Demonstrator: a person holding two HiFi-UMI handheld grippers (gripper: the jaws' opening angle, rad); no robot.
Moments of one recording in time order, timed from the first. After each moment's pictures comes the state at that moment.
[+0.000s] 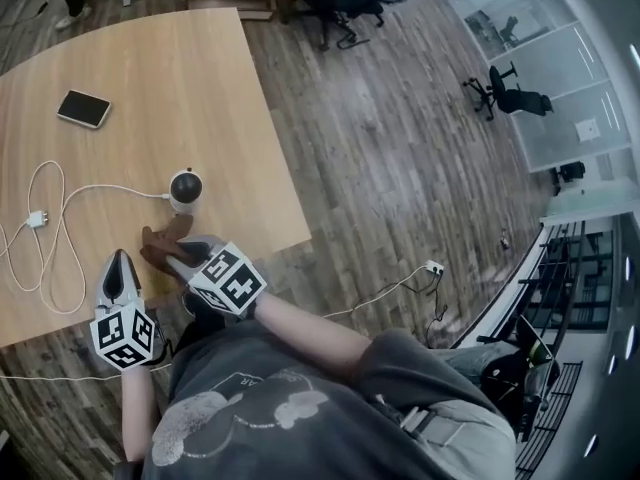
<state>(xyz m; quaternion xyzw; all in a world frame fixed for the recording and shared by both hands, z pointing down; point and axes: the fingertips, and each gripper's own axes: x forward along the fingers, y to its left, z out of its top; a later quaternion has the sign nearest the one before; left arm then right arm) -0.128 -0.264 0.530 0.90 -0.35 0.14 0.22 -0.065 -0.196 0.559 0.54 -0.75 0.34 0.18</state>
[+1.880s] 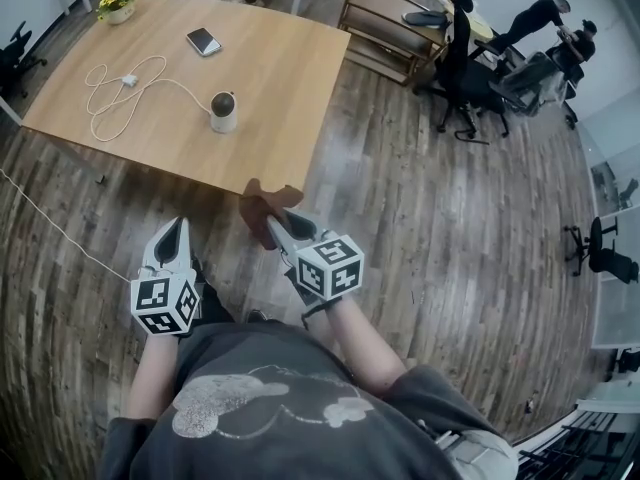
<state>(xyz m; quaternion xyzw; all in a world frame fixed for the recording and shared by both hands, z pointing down) -0.062 0.025 0.452 0.84 -0.52 0.07 0.16 0.103 0.040 0.482 0.48 -0.84 0.24 0.09</state>
